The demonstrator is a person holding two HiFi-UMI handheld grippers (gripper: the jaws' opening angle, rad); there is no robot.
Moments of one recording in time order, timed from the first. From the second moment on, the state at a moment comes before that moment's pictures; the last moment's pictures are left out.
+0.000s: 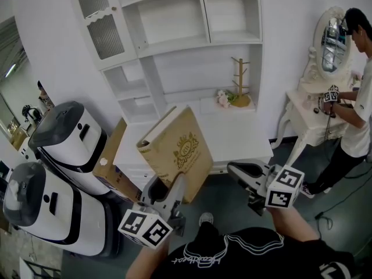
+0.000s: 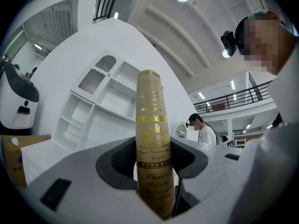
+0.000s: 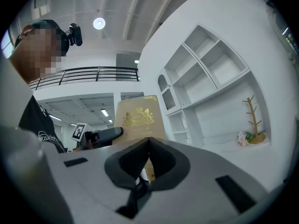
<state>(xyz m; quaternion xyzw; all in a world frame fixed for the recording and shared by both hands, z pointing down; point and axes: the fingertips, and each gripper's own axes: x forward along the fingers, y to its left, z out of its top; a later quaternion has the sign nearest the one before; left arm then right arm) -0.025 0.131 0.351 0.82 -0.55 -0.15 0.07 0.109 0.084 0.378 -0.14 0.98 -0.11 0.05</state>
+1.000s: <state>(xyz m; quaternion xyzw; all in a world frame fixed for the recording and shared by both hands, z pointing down) -0.127 -0.086 0.343 0.83 -0.53 -0.15 0.08 0.016 -0.127 0.366 -0.18 0.97 -0.12 0.06</state>
